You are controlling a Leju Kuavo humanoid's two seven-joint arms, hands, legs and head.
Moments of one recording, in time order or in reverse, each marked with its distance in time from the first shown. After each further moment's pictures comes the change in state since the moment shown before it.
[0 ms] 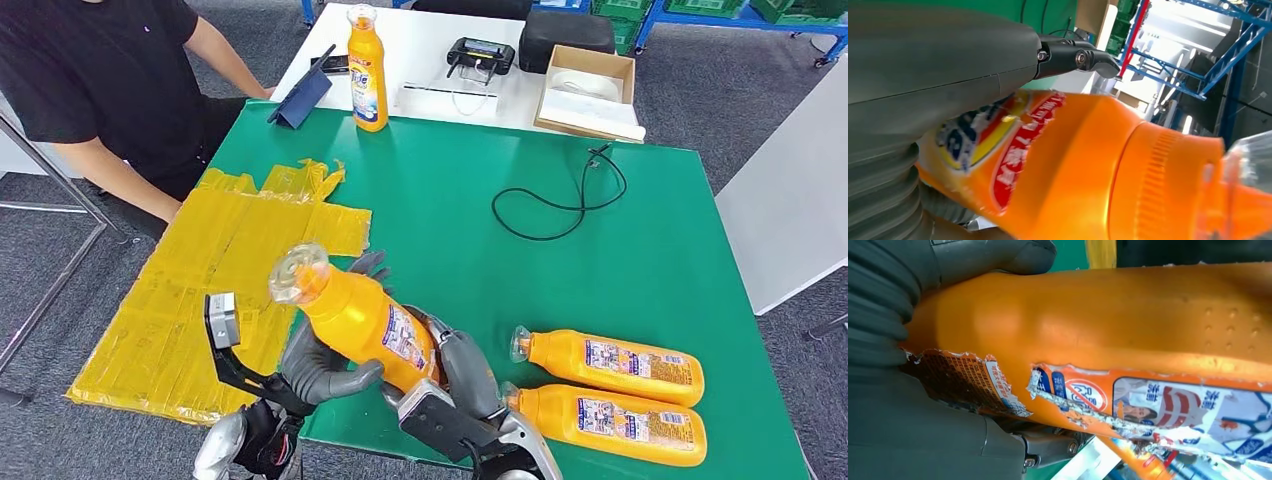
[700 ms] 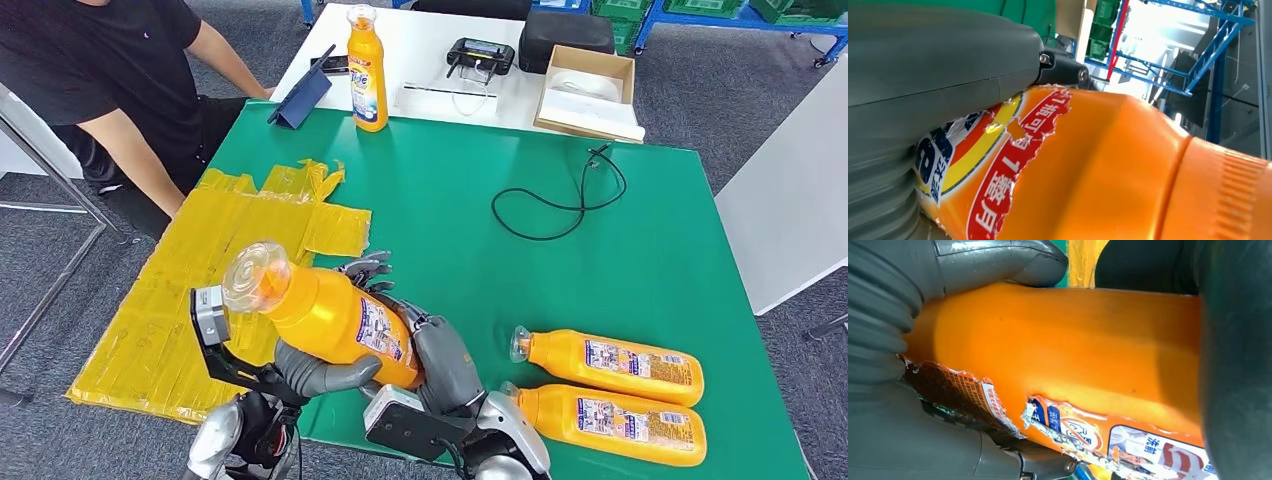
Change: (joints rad) left arm -0.033 0.018 -0.023 -0.042 -0.065 0.028 -0.010; right arm -0.120 -0.054 0.145 0.033 0.029 -0.005 0.014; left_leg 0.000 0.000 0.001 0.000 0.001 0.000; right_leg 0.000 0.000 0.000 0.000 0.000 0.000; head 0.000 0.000
